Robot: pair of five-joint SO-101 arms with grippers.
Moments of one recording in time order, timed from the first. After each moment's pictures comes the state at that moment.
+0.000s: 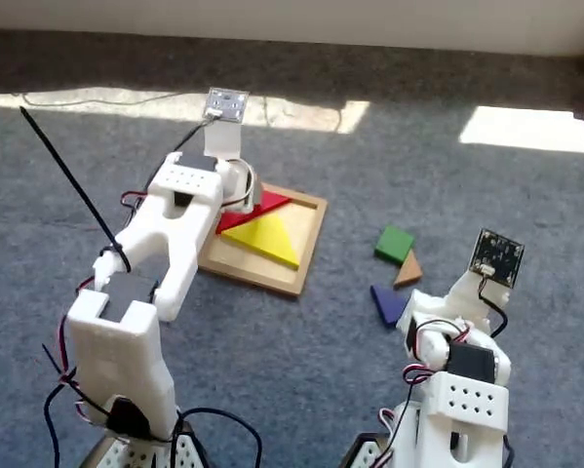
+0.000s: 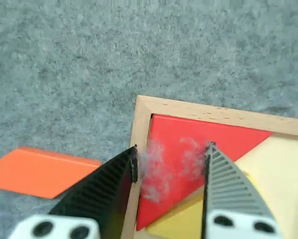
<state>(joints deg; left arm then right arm) 5.8 23.7 5.2 46.7 9.5 5.6 -67.6 78.0 53.2 -8.7</state>
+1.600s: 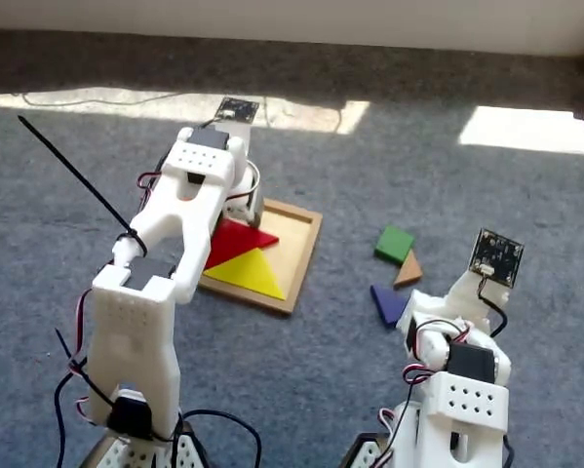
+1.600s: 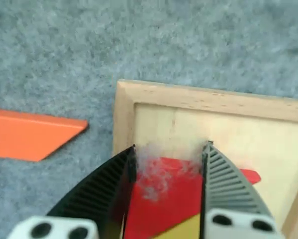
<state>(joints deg) 6.5 36.2 -16.7 74.7 8.3 5.6 -67.6 78.0 53.2 -8.3</state>
